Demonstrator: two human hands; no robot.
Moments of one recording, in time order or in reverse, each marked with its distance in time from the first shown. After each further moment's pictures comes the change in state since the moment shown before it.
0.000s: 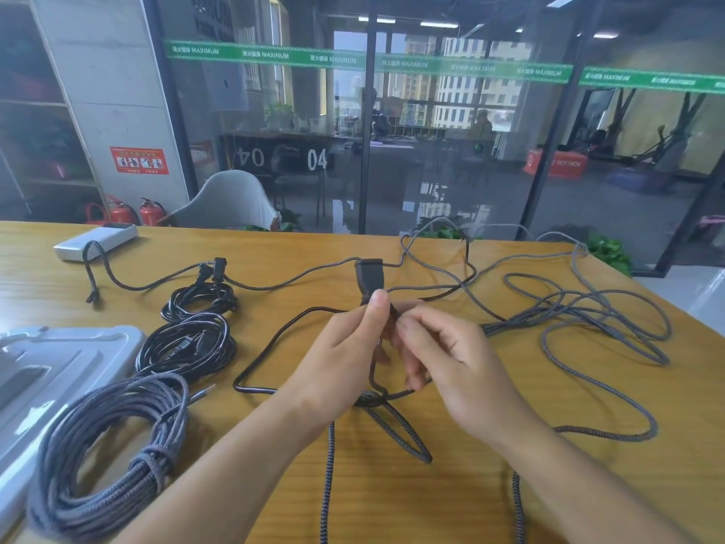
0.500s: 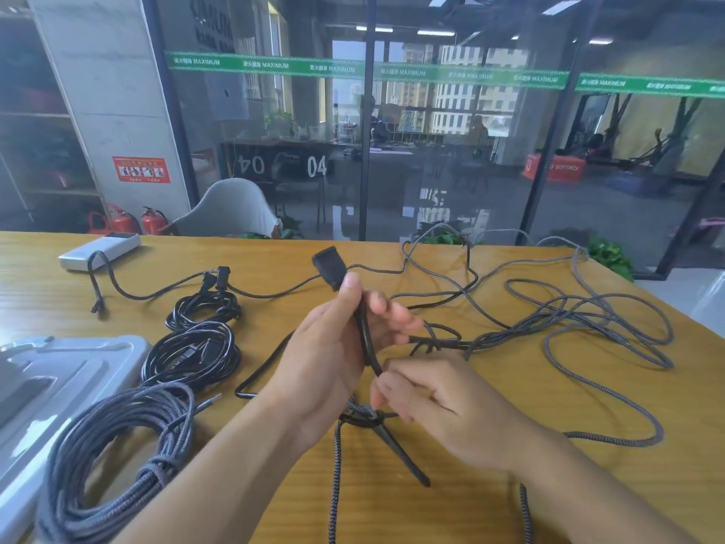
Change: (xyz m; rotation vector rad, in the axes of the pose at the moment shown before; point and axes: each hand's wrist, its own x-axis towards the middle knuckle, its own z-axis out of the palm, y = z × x) left_hand 0.002 0.013 -0.009 -0.647 0.066 -0.038; right_hand -0.004 0.004 -0.001 -0.290 -0.315 -0.073
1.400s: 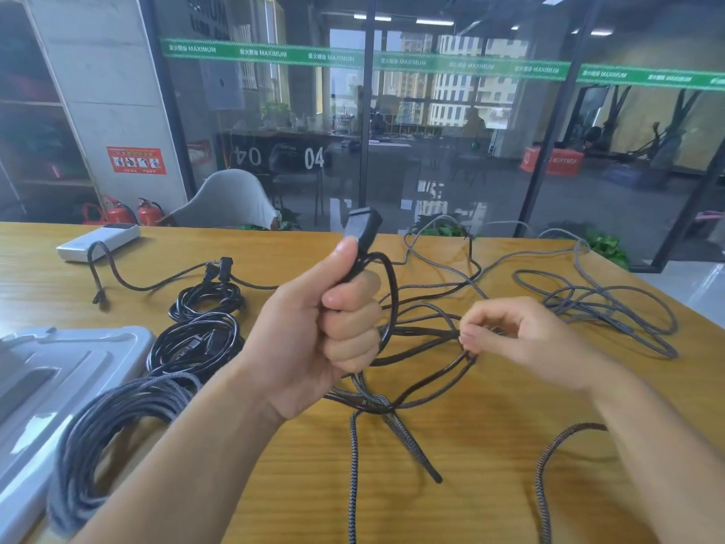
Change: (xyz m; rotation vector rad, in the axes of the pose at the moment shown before) left_hand -0.008 0.039 -0.017 -0.121 -0.320 -0.193; right_hand -0.005 0.028 -0.075 0.052 0.074 0.209
